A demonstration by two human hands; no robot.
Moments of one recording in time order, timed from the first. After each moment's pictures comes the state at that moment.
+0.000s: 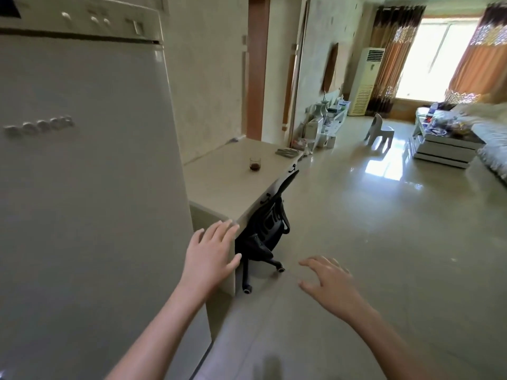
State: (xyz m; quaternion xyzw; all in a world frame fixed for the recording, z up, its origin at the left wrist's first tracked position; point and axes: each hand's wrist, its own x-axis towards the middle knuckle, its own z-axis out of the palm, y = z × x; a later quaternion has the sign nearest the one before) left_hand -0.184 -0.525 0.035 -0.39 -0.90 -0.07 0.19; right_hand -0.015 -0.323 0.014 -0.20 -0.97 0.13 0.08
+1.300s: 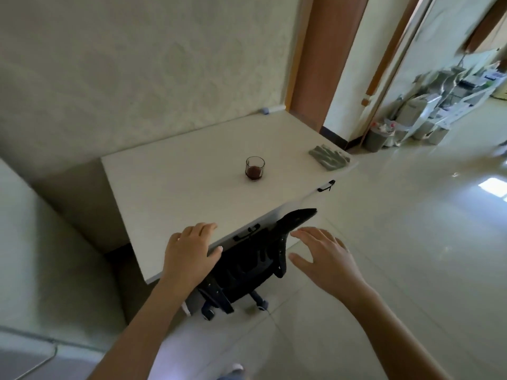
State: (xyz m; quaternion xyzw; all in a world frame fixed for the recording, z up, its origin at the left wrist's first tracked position) left_hand -0.508 -0.070 -0.059 -0.14 -0.98 -0.12 0.04; right_hand -0.446 0.195 -0.009 0.03 -0.99 0.15 -0.01
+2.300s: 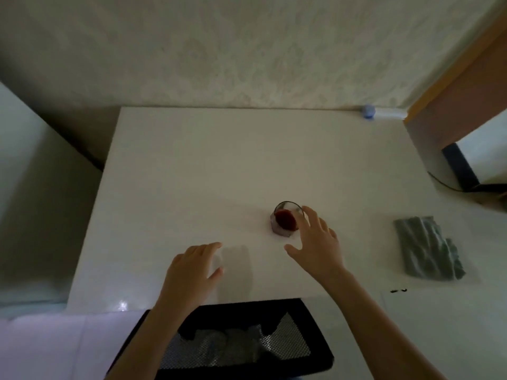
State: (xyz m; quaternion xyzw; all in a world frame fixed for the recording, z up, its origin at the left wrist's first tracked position) left_hand -0.731 0.027 -0.144 0.13 -0.96 -0.22 -0.09; right_hand -0.874 0.242 -0.112 0.22 -0.96 0.08 -0.16
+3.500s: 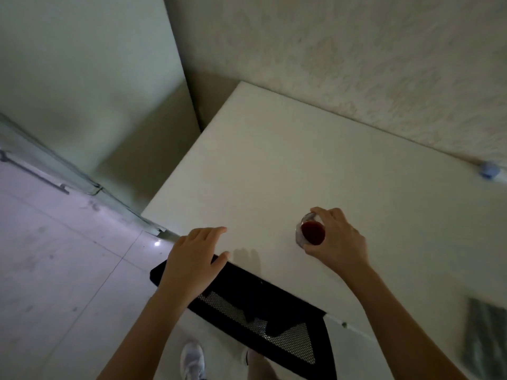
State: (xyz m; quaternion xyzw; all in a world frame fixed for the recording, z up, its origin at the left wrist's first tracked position) left_hand -0.631 0.049 -0.116 0.34 -0.92 -0.18 0.02; right_hand -0.869 0.196 -0.107 0.37 -0.90 0.11 -0.17
